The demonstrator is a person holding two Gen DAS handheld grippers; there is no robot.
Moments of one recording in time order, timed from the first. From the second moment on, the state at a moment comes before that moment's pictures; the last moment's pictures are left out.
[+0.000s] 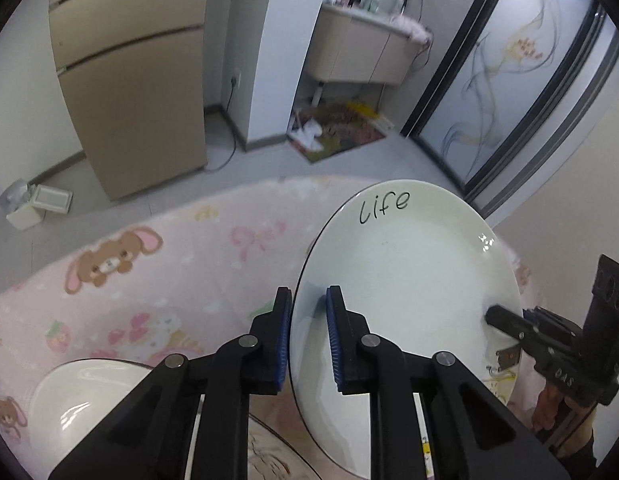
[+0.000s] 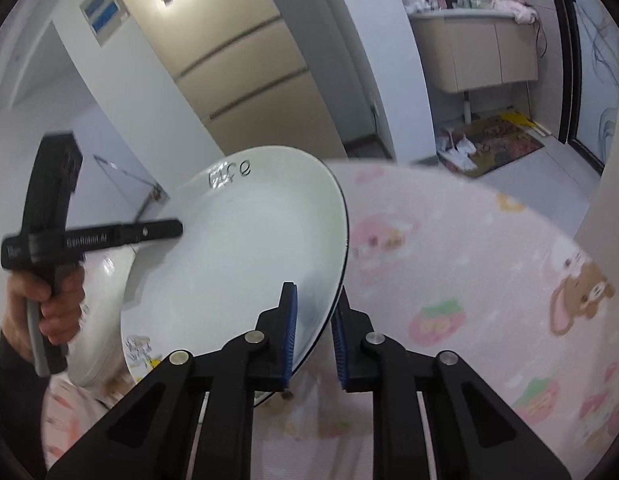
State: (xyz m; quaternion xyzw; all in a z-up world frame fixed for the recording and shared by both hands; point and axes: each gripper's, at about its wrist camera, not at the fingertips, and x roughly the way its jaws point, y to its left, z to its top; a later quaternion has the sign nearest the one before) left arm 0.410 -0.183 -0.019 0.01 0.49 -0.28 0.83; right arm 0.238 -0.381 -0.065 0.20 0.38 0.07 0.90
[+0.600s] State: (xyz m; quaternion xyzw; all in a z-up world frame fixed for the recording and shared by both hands) left arm 0.315 -0.031 0.087 -0.10 0.38 -0.19 0.90; right arm 0.243 -0.273 0.060 0.09 0.32 0.16 0.93
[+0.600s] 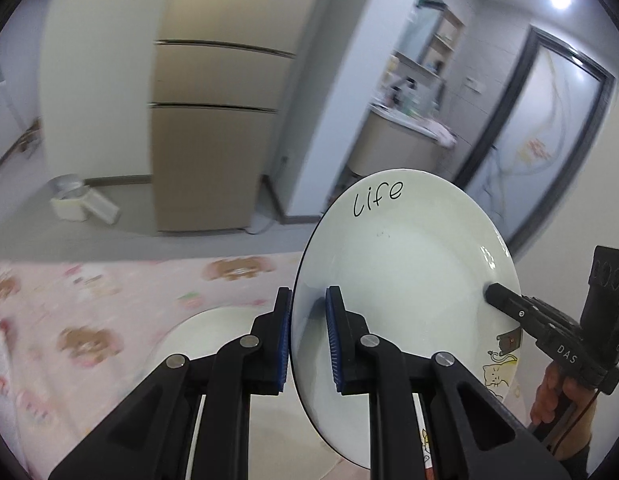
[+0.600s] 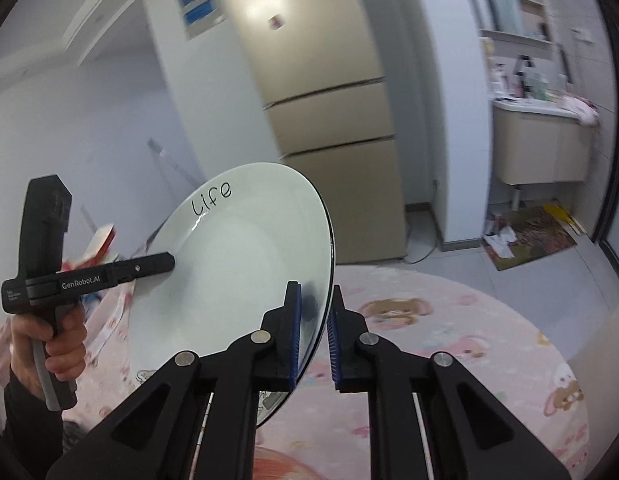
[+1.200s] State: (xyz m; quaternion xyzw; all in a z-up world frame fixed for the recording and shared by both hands) left arm 0.286 0.046 -0.007 -0.13 0.43 -0.13 0.88; right arm 0.292 -0.201 -0.001 0.08 0.46 0.23 0.85
